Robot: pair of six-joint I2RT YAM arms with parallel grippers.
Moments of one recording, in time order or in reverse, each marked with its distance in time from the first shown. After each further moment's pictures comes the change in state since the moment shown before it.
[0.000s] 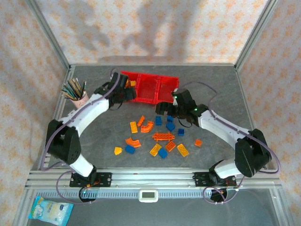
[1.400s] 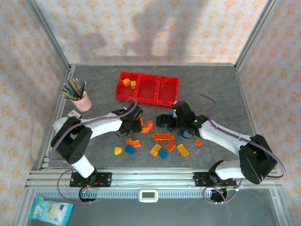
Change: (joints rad) left arm -0.211 0.079 -0.344 0.055 -0.009 -0.171; right arm 0.071 -0.086 -0.174 0.029 0.014 0.066
